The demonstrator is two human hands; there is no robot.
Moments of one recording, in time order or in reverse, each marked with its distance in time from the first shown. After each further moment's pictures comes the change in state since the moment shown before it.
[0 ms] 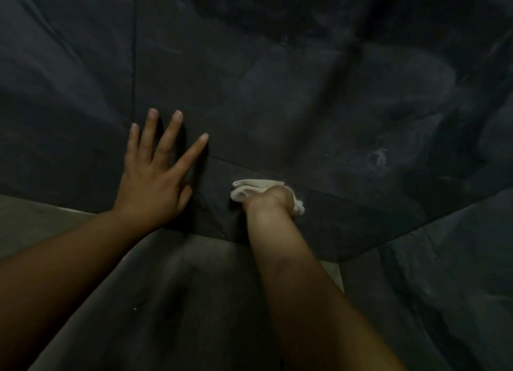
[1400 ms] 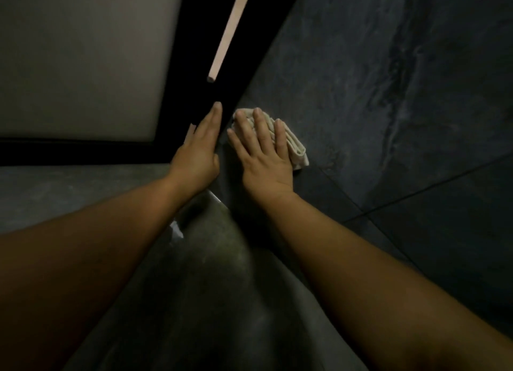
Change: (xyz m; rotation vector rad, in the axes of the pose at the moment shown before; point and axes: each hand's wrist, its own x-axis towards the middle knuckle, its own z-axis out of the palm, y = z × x) left_hand -0.084 -0.240 -0.079 -0.411 -0.073 -0.843; right_hand -0.237 0.142 0.171 -1.602 -0.806 -2.511
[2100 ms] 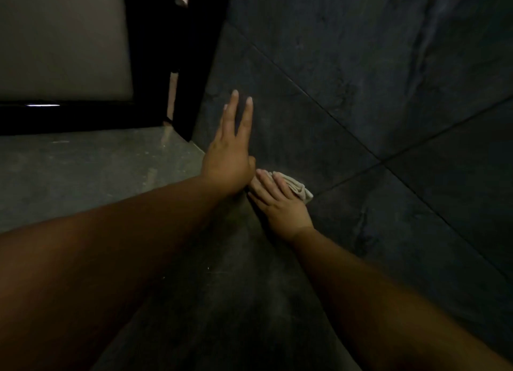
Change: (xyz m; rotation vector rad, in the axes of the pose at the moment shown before) left_hand -0.040 0.029 0.078 0.147 -0.125 -0.080; right_hand -0.117 -0.019 0.140 0.018 -0.156 -0.255
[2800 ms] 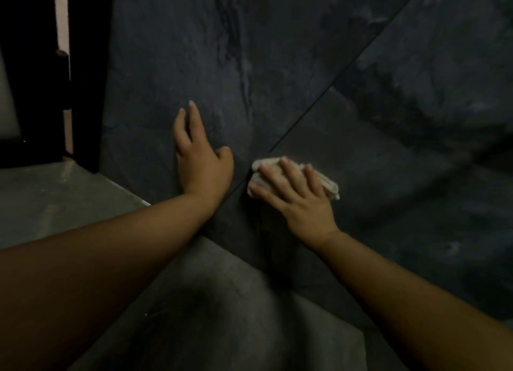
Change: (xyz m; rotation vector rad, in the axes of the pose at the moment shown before) left_hand -0.021 0.143 -0.005 -0.591 0.286 -0.085; right_hand -0.161 0.122 -0.085 -0.263 0.373 0.256
